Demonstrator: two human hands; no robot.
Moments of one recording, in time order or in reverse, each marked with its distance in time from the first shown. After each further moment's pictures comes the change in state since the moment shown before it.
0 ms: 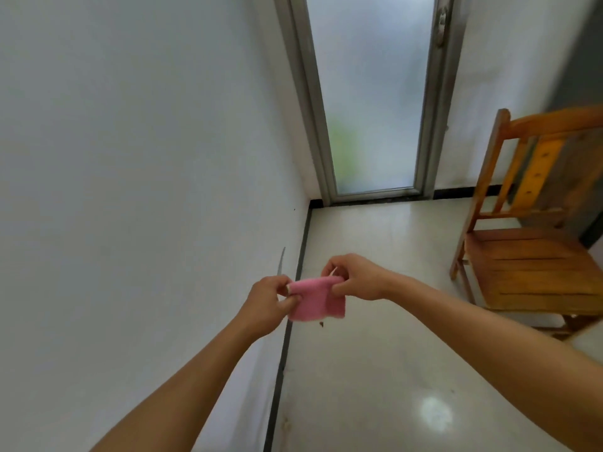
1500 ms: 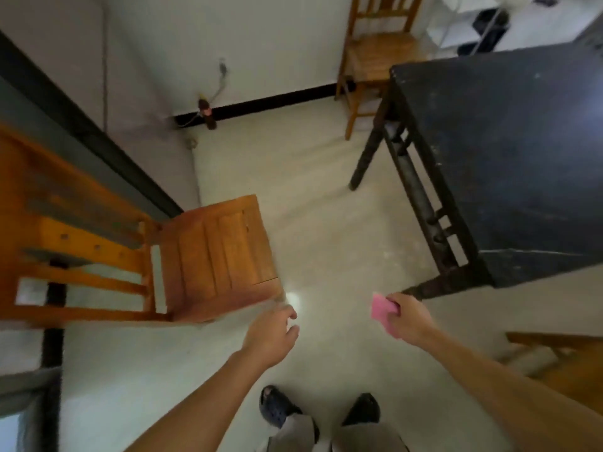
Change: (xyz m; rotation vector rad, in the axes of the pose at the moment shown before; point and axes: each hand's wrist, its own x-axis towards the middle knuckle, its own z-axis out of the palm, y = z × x) left_hand 0.432 0.226 0.409 0.674 -1.336 1.458; right_hand -0.020 0.300 0.000 0.938 1.465 1.693
